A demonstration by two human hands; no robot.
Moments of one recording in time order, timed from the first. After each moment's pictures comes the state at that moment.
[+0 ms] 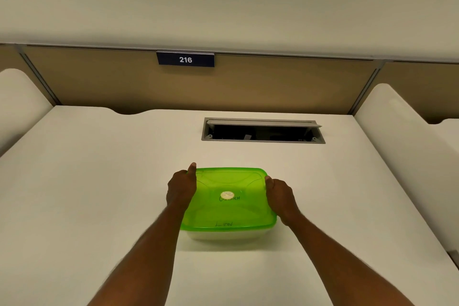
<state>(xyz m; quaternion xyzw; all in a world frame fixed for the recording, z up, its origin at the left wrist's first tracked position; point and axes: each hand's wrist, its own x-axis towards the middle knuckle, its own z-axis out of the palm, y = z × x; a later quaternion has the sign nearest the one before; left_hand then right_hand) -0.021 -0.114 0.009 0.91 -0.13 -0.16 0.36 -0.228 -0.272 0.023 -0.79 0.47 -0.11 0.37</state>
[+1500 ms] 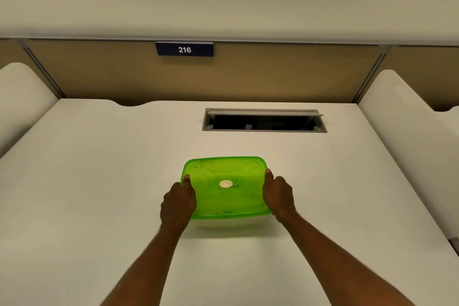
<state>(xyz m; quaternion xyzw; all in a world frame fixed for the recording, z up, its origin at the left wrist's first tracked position) -0.080 -0.071 0.016 0.95 -0.08 -0.14 0.27 -0.236 -0.246 0.029 -0.72 0.58 -0.09 0.38</state>
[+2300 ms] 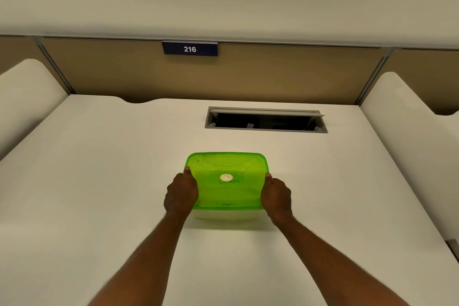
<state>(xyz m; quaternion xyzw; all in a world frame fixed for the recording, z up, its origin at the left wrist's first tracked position) -0.083 -0.082 0.021 0.94 -0.04 -0.16 0.29 -0.248 -0.230 0.024 -0.73 0.56 -0.15 0.36</state>
